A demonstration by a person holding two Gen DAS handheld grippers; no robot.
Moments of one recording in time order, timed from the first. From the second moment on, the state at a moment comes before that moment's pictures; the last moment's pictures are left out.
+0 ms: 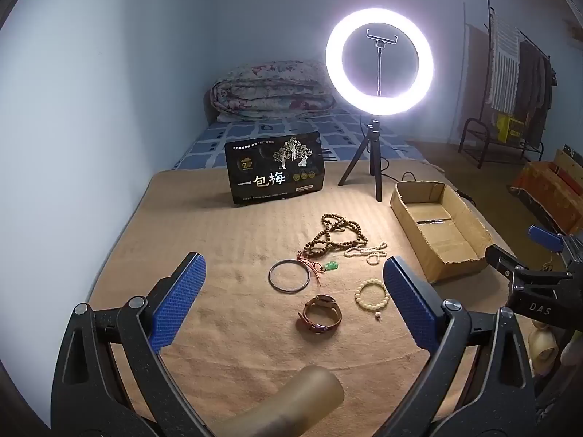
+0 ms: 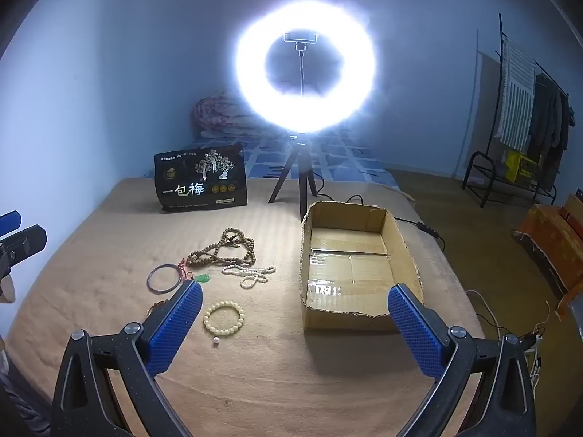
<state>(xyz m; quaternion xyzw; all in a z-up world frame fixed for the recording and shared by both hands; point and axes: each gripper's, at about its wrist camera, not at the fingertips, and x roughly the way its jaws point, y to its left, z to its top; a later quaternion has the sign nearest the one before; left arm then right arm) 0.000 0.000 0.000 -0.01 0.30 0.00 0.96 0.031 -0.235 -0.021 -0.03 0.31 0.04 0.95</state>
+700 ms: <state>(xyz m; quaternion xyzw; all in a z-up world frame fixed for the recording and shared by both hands) -0.001 -0.001 0.000 0.00 0.29 0.00 0.96 0.029 -0.232 -0.025 -0.04 0.31 0.04 0.95</state>
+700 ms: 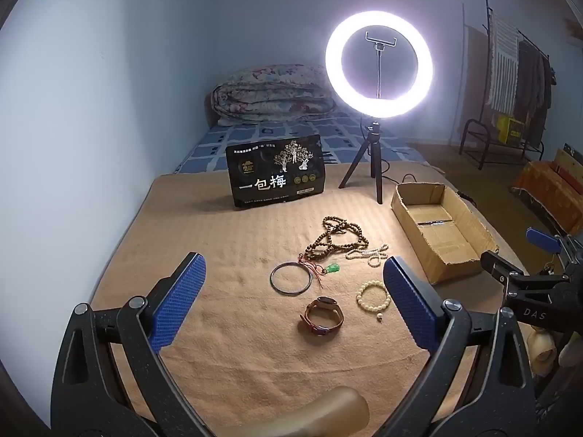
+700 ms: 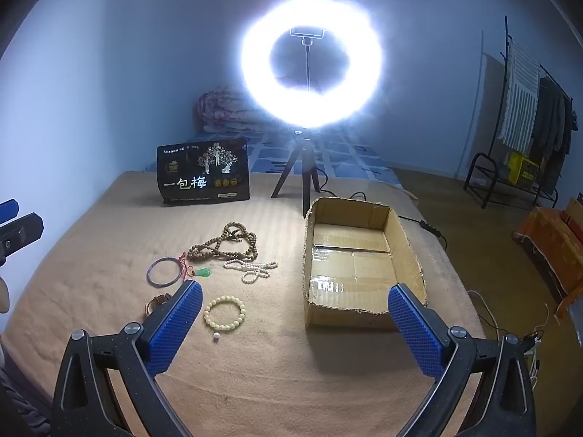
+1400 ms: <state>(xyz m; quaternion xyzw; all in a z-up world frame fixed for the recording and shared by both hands) -0.002 -0.001 0.000 0.00 0.29 0.00 0.96 0.030 -0.232 -0.028 -0.04 0.32 0.04 0.95</state>
